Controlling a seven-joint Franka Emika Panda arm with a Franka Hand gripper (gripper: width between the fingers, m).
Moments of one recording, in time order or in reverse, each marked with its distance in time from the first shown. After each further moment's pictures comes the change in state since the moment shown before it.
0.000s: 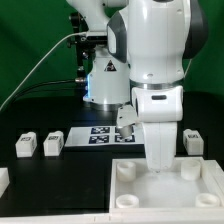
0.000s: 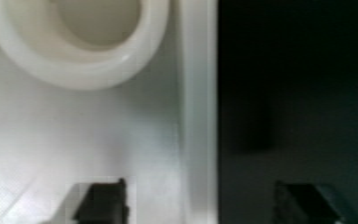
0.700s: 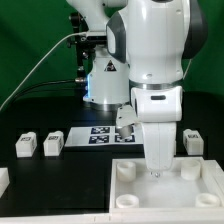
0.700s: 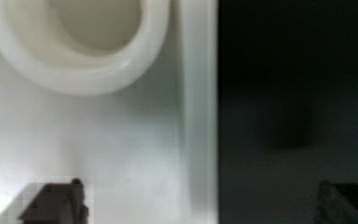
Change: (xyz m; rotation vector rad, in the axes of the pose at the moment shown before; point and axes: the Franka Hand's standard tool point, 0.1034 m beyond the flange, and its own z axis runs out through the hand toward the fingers) arm -0.001 0.000 0.000 0.000 0.000 0.002
